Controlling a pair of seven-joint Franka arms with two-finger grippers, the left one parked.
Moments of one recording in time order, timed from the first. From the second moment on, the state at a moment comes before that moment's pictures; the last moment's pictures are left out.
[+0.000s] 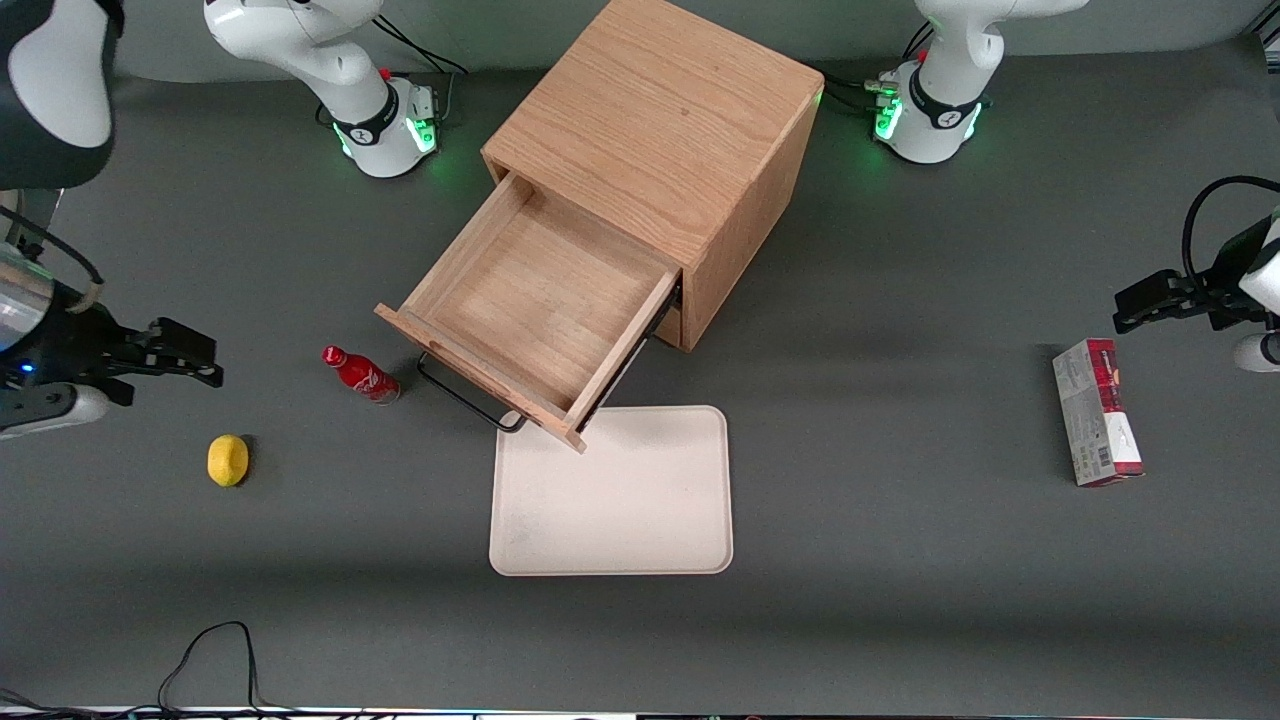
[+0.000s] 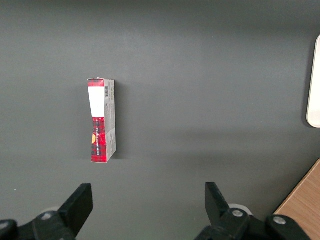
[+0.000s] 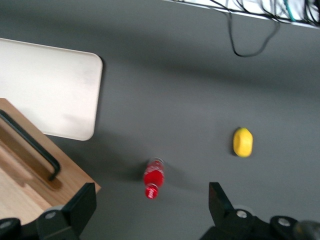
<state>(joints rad) 0.29 0.27 -0.31 -1.27 0.09 1.57 -0.15</state>
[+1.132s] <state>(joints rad) -0.02 0.04 -0.04 -1.59 -0.01 1.68 -0.10</state>
